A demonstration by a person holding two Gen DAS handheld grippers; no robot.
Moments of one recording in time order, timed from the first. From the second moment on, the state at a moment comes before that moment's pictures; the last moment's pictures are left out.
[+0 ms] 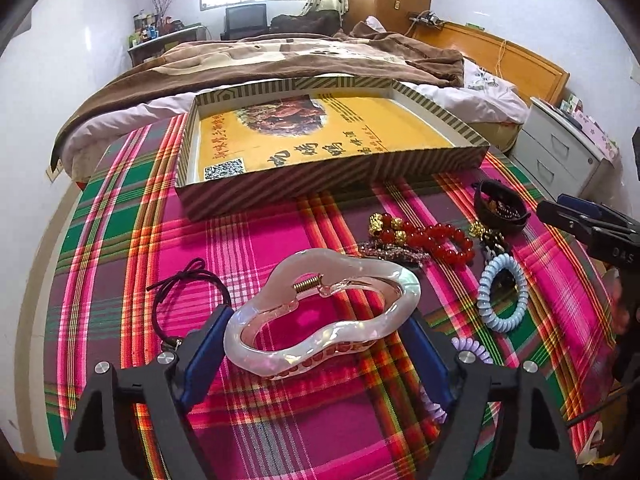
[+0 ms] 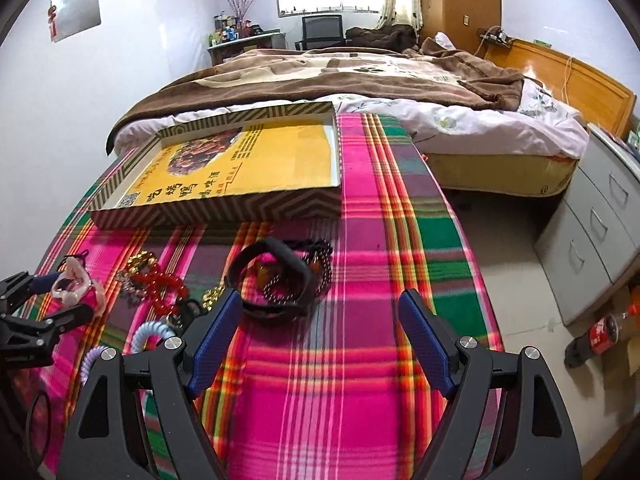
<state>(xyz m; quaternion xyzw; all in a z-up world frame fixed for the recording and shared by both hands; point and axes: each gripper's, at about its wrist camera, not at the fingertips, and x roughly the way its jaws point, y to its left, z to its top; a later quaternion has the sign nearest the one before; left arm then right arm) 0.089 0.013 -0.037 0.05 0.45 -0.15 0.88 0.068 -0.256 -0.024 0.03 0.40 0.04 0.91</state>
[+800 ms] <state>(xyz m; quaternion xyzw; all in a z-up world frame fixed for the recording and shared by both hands) 0.088 0.014 -0.034 0.03 0.44 -0.14 0.89 0.097 -0.252 -0.041 0.04 0.43 0.08 0.90</state>
